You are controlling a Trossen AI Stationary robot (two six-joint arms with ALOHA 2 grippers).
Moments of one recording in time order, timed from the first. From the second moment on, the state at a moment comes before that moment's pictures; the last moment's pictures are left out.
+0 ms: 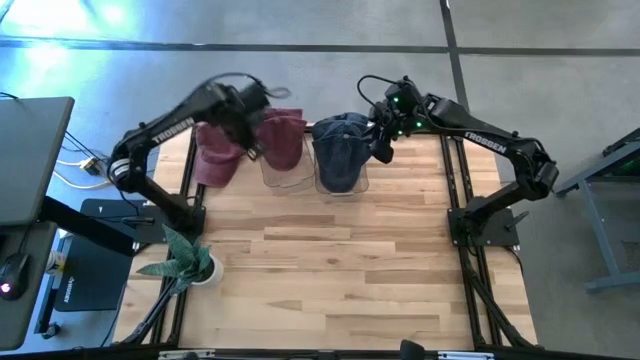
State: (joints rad) left arm 0.61 1.50 1.58 -1.41 -0.10 -0.15; right arm -0.65 1.45 1.32 -0.66 -0.31 -0.21
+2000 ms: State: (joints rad) left arm 1.13 1.87 1.58 -1.27 -0.18 0.36; right arm -0.55 1.45 1.32 -0.72 -0.40 -0.08
